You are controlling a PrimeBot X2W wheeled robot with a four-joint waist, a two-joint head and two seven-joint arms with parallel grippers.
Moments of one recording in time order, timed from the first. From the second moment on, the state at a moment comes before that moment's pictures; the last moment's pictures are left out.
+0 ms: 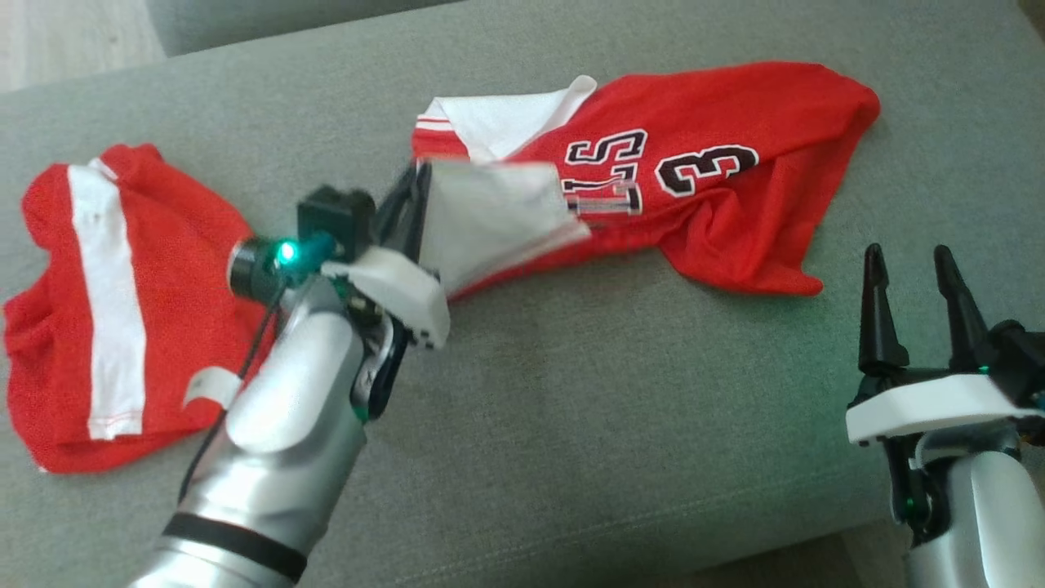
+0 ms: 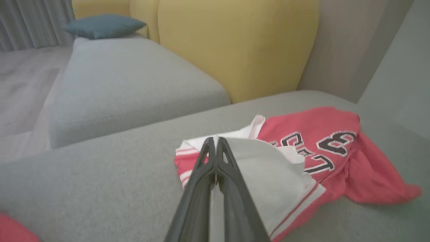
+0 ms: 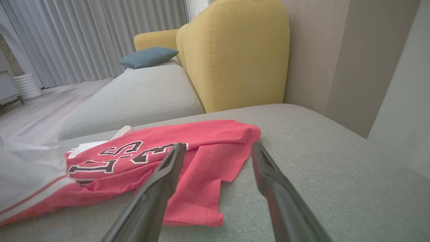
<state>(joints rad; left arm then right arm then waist) -0.63 0.07 -0.54 0.67 -0.35 0.04 -0.24 -0.14 -0.05 -0.11 0.16 0.14 0.12 -0.11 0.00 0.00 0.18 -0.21</state>
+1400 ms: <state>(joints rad) -0.20 0.16 -0.65 0.34 -0.24 0.08 -0.26 -0.07 -0.04 -0.15 0.21 0.13 0.12 -0.06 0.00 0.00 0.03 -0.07</state>
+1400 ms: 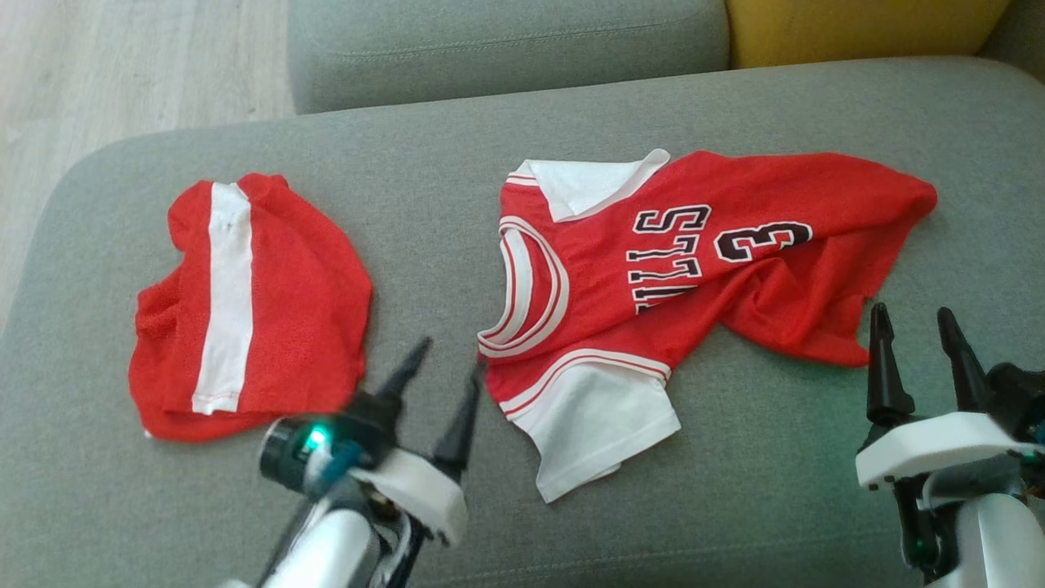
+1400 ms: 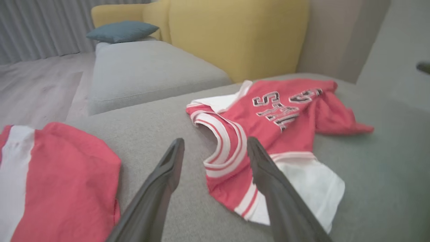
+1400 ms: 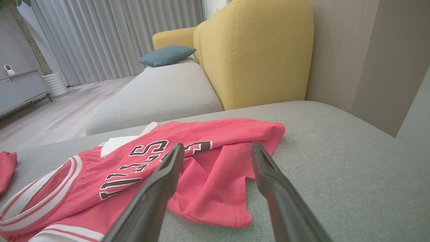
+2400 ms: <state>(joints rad) -0.15 0.10 -0.70 0.39 -0.49 -0.02 0.06 -0.09 -0.04 -0.14 0.20 0.14 0.12 -0.06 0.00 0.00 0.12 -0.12</state>
